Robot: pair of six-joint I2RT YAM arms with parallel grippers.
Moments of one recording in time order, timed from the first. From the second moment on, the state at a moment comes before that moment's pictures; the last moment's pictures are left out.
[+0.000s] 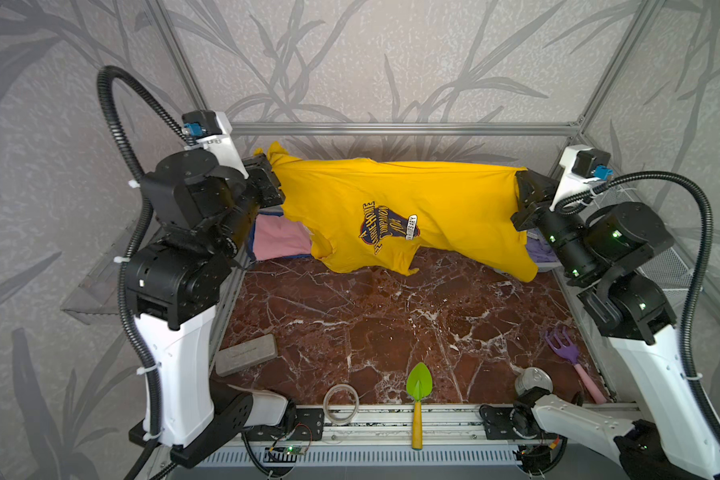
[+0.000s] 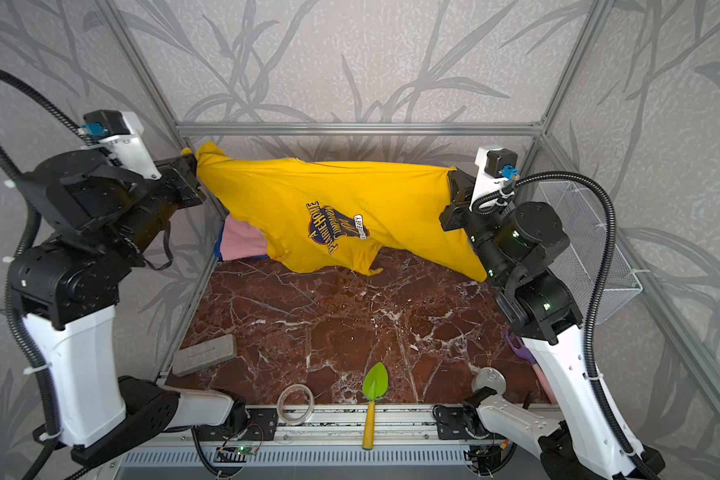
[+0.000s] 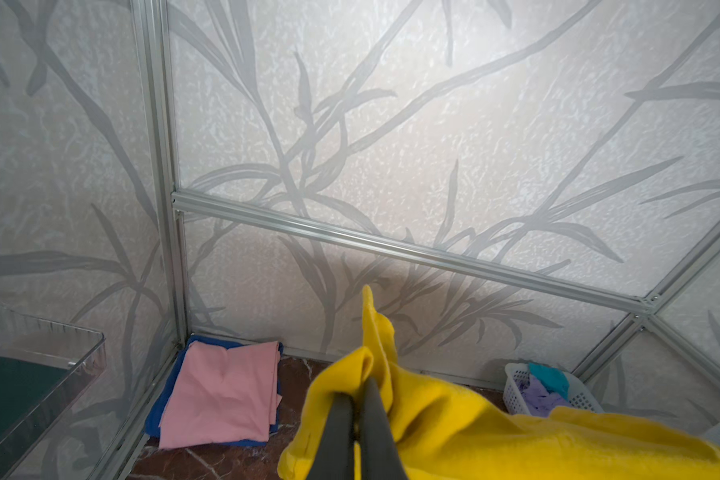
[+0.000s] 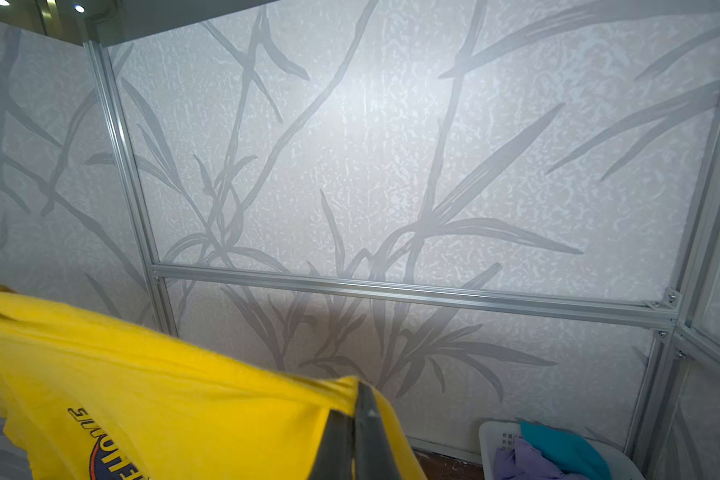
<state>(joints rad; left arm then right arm) -0.30 1.34 2.36 -1.02 -0.29 -0.28 0.46 1.05 1.62 -0.34 0.18 0.04</state>
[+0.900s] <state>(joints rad) -0.27 1.92 1.99 -0.63 -0.37 -0.24 0.35 1.59 1.32 -0.22 0.29 0.14</state>
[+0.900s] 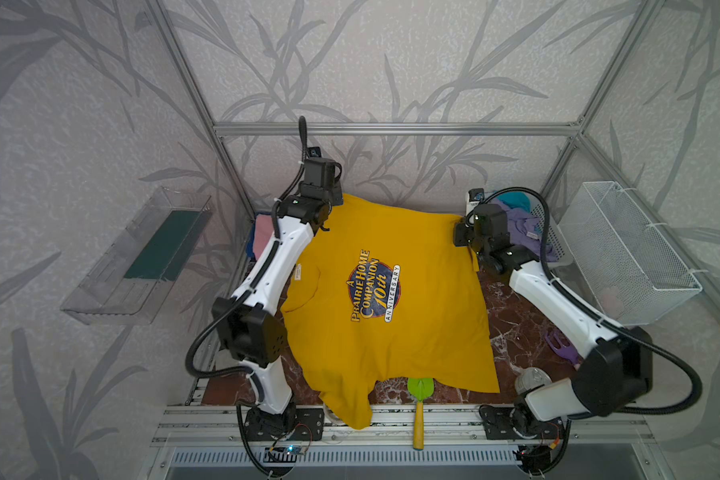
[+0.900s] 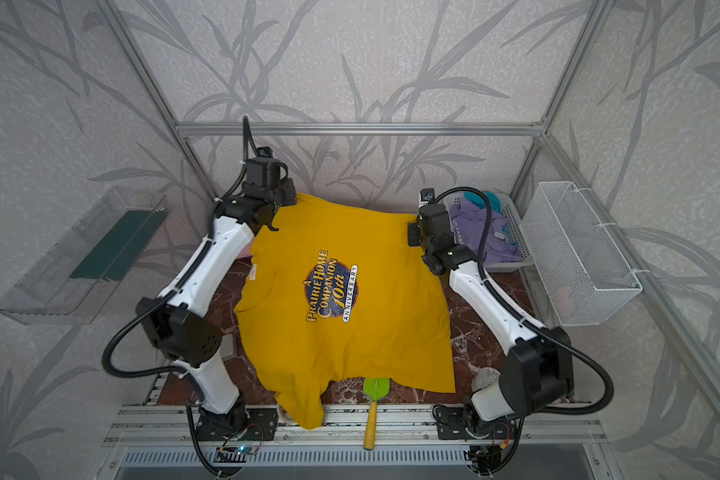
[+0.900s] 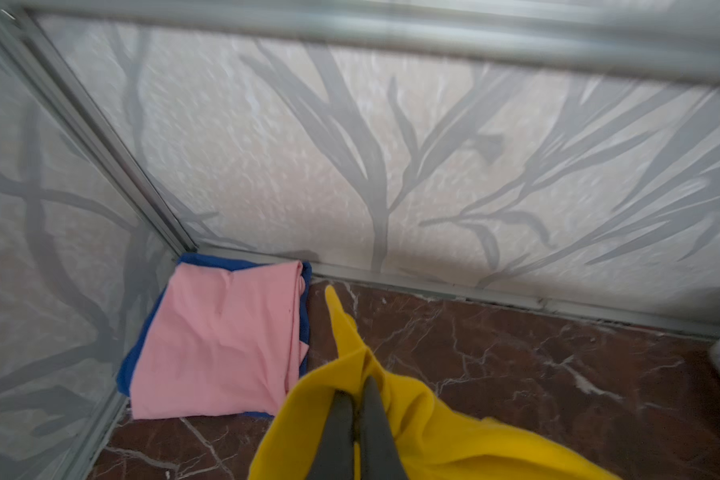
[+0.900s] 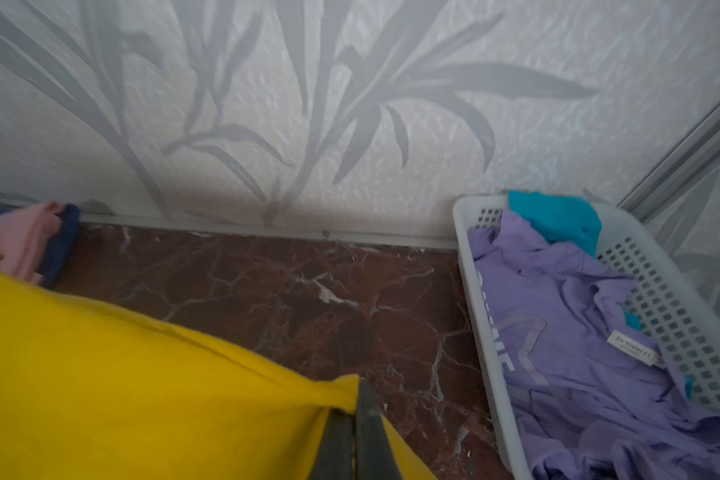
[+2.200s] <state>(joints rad) -0.24 1.93 1.46 -0.63 -0.14 -0.51 0.52 1.70 1.11 -0.48 0.24 0.23</state>
